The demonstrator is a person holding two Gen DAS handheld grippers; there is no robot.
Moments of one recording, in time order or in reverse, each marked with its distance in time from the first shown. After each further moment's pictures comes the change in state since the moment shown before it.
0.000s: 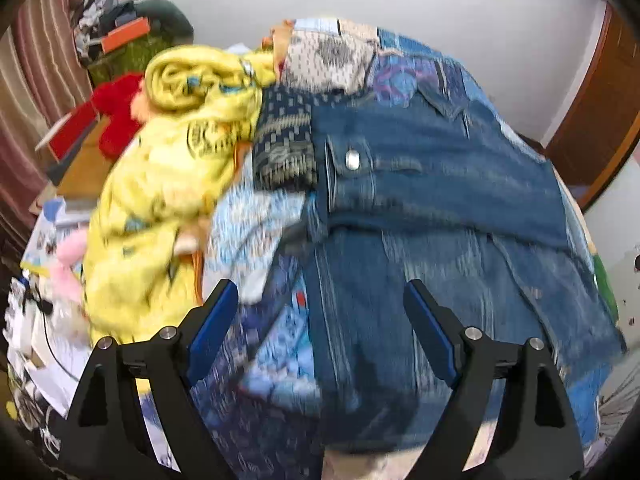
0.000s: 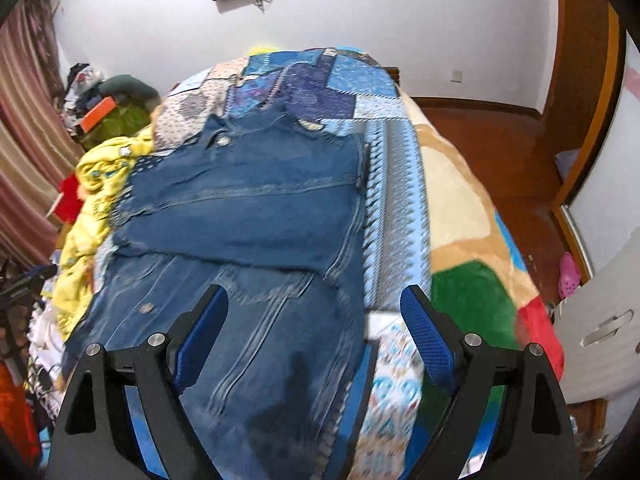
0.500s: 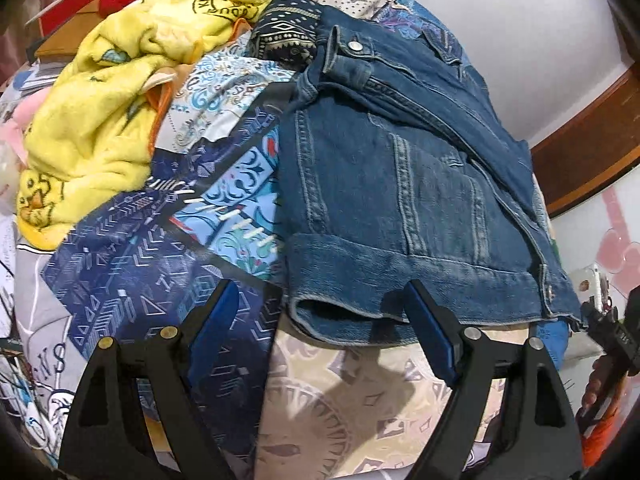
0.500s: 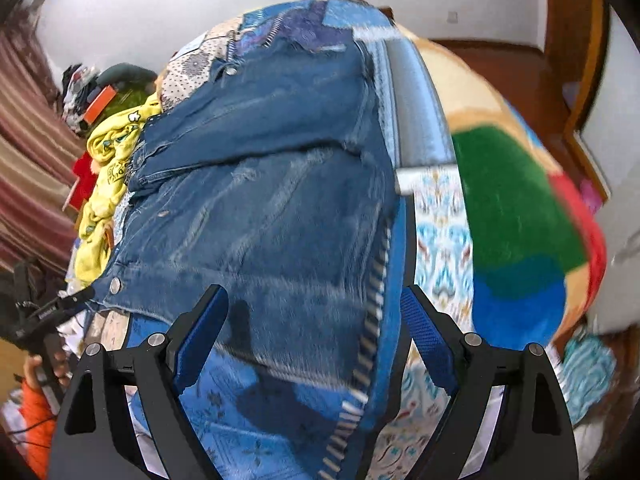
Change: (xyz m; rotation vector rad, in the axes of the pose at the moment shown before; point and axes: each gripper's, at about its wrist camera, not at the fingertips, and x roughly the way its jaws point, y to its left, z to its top) left arm 0.021 0.013 -0.094 -0.231 0.147 -0.227; right arm 0.011 -0.003 -0.080 0.172 0.150 0.096
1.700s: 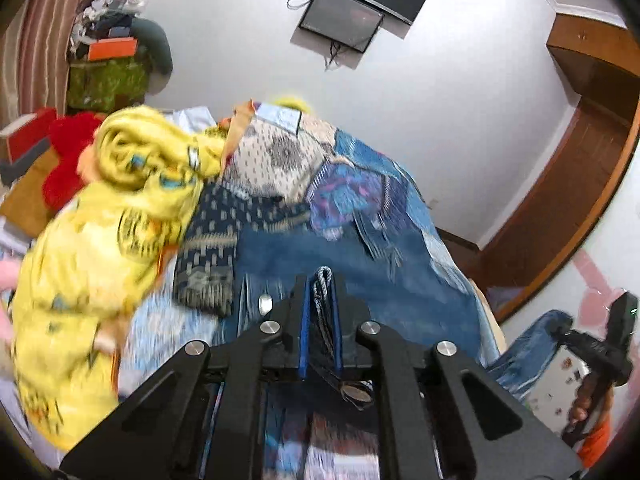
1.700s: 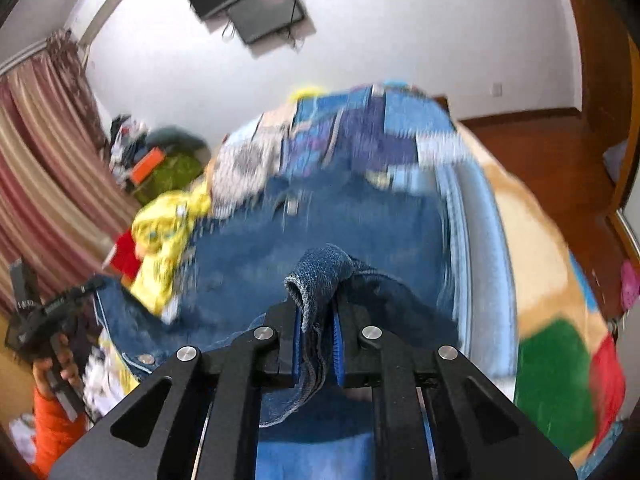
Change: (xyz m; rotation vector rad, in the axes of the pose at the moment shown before) left arm -0.058 -0.086 0.189 0.101 -0.445 -0.087; right arm -0.019 0.055 0.150 -0.092 -0.322 0.148
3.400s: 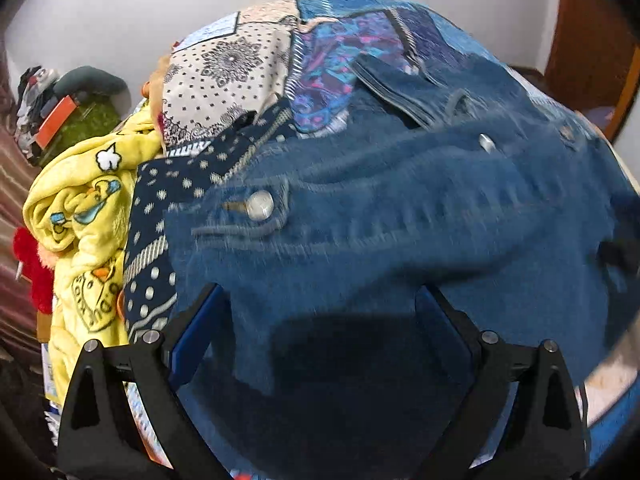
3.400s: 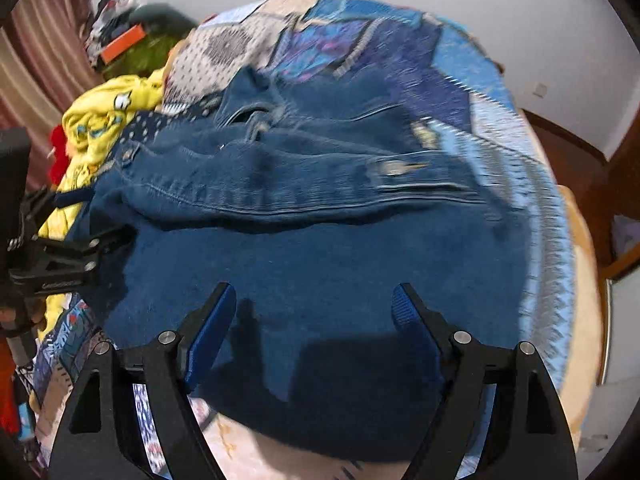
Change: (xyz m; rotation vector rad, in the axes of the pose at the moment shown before) left arm 0.230 -0.072 -0.044 0.476 0.383 0.305; right arm 0.191 0.020 -0.010 -0.319 0.396 -0.118
